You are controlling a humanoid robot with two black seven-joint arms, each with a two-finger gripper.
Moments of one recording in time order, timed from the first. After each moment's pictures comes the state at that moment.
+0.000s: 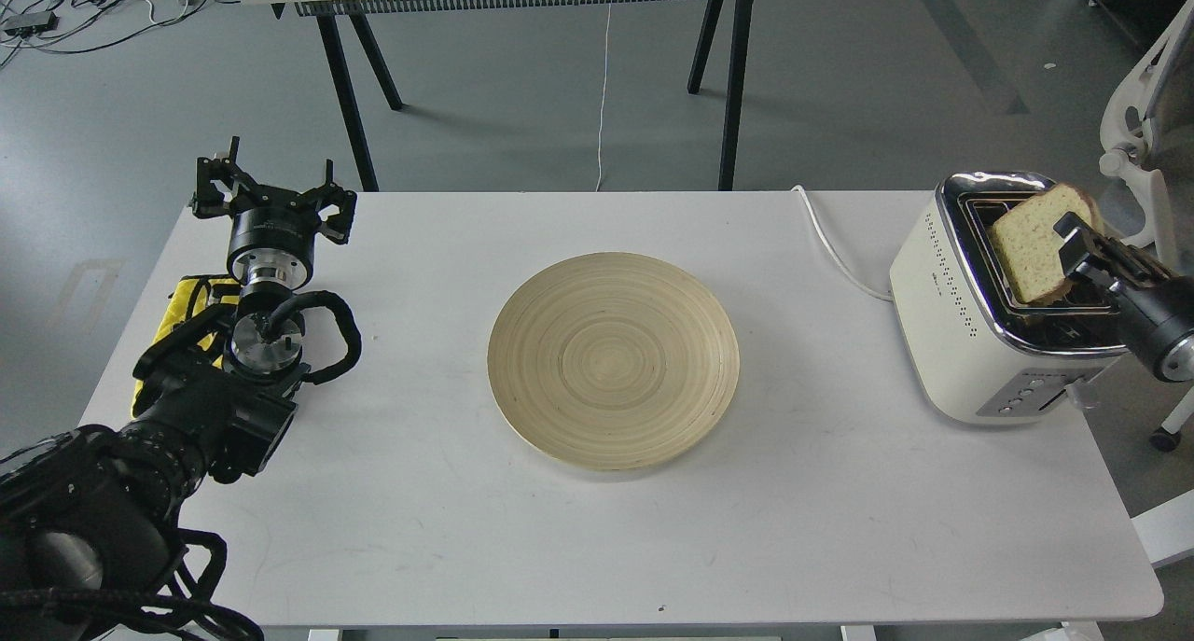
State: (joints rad) left arm -0.82 0.07 -0.58 -0.23 -0.67 -0.49 -0.43; right arm 0.67 -0.97 0.16 1.19 -1.08 -0.49 0.27
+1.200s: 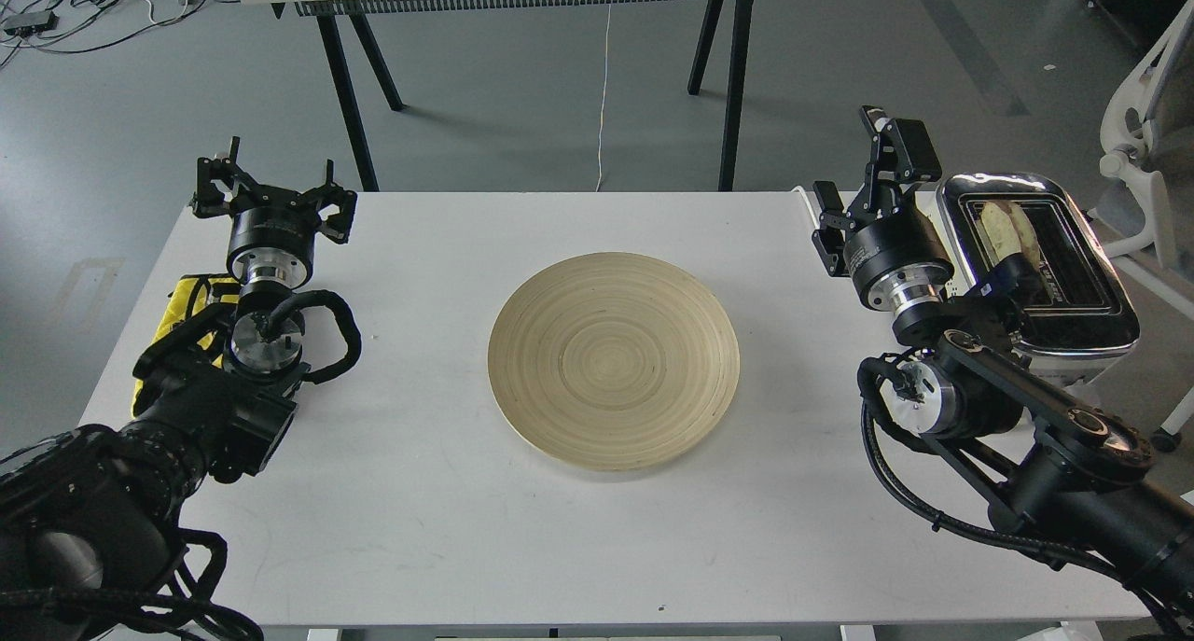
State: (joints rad) left arm -0.82 0.07 -0.58 -0.23 -0.67 -0.49 -0.43; right arm 0.51 -0.30 0.81 1.20 -0.39 -0.26 0.39
